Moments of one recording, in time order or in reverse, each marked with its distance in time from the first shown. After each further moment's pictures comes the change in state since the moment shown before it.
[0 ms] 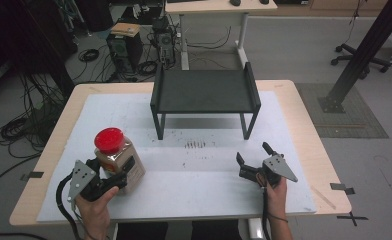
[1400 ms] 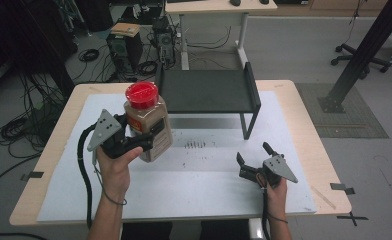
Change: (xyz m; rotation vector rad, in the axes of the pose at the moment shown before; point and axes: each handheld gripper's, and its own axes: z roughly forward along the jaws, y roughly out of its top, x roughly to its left) left arm -0.033 0.108 0.088 -0.036 -0.221 0.030; right arm 0.000 0.000 -0.001 -0.014 -0.003 -0.004
